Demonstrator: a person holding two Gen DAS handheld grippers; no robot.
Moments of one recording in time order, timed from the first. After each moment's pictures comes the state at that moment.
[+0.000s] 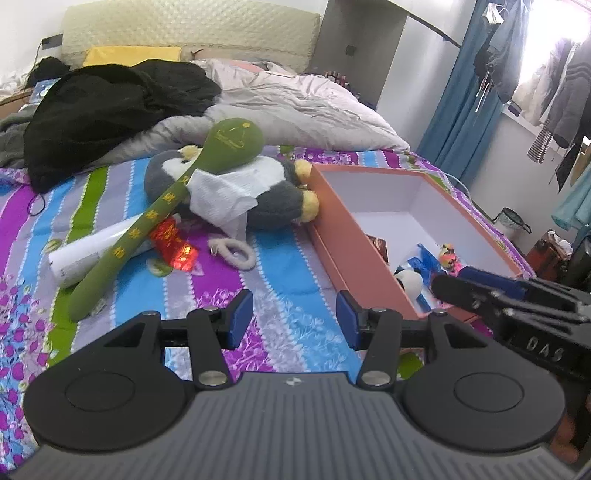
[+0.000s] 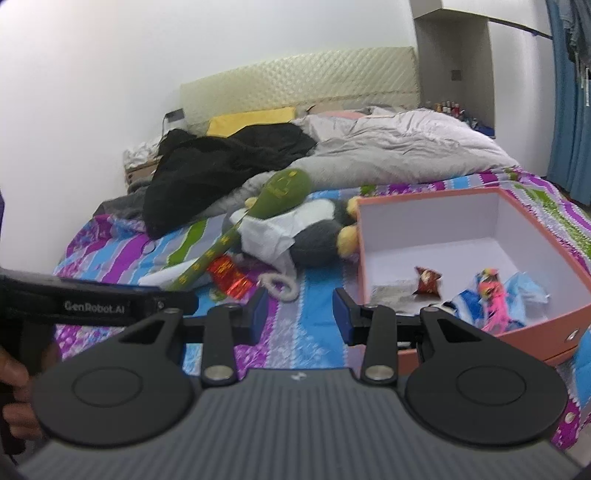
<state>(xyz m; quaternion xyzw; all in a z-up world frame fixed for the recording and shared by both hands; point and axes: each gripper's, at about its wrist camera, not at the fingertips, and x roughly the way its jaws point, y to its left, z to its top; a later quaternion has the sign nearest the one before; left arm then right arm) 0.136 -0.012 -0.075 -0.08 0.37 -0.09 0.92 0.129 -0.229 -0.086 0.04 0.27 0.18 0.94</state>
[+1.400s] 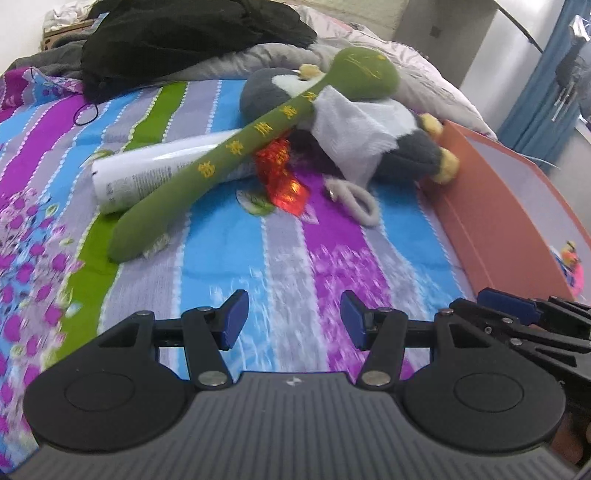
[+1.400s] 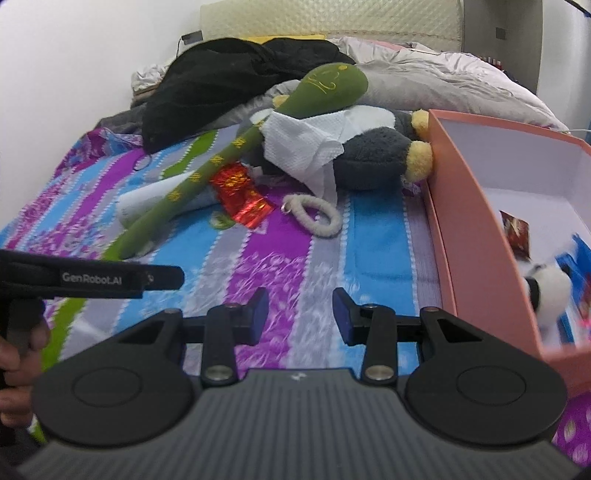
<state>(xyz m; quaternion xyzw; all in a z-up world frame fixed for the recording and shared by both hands) 0.200 0.078 -0.201 -0.12 0.42 0.02 0.90 0.214 -0.140 -0.193 -0.02 0.36 0.21 0.91</state>
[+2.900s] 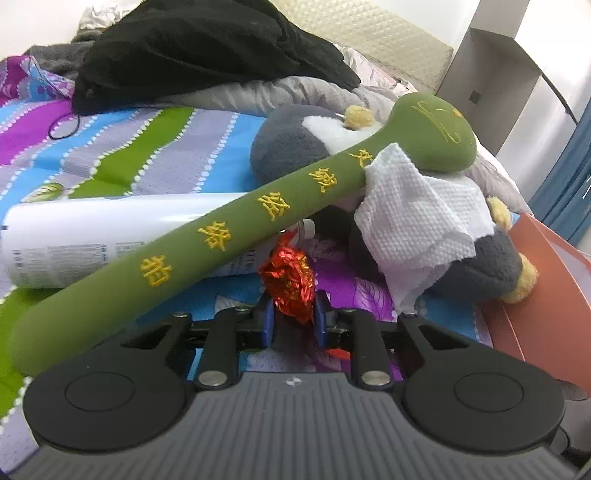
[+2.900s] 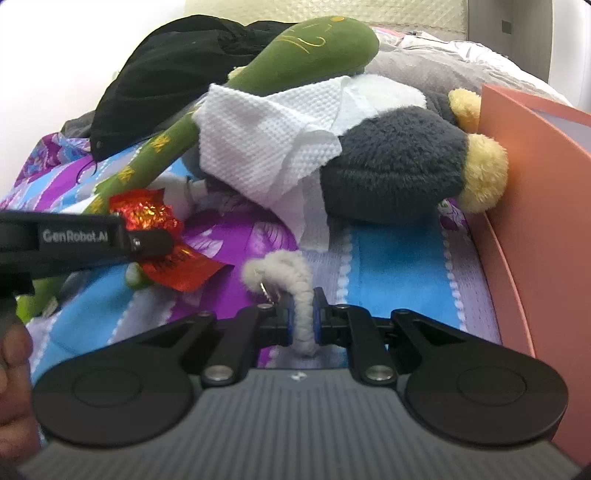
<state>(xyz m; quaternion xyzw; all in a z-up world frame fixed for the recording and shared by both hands) 0.322 0.091 -0.248 -0.18 0.34 0.08 0.92 0.337 -0.103 -0.256 -0.02 0.36 0.20 0.91</state>
